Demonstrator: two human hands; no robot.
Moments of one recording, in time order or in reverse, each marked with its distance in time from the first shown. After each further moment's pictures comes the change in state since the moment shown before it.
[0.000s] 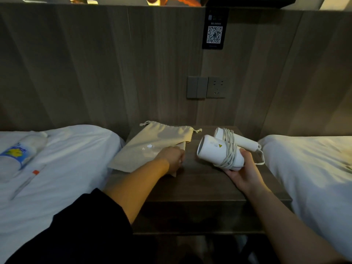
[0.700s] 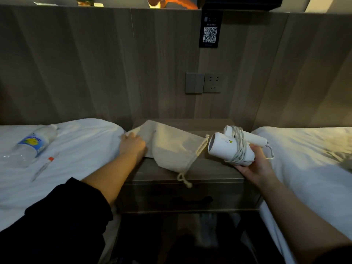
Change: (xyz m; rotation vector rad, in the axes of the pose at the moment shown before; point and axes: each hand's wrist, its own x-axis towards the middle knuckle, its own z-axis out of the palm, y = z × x) left_hand -0.067 -0.083 -0.006 0.437 0.177 -0.263; right_hand -0.046 -0.022 -0.028 -0.064 0.083 -0.042
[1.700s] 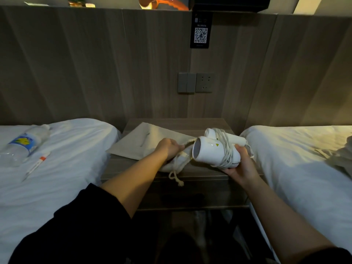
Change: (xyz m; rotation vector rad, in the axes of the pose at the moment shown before) left_hand -0.013 0.120 -0.051 -1.171 -0.266 -0.165; right_hand -0.024 0.006 0.005 -0.068 -0.101 0.047
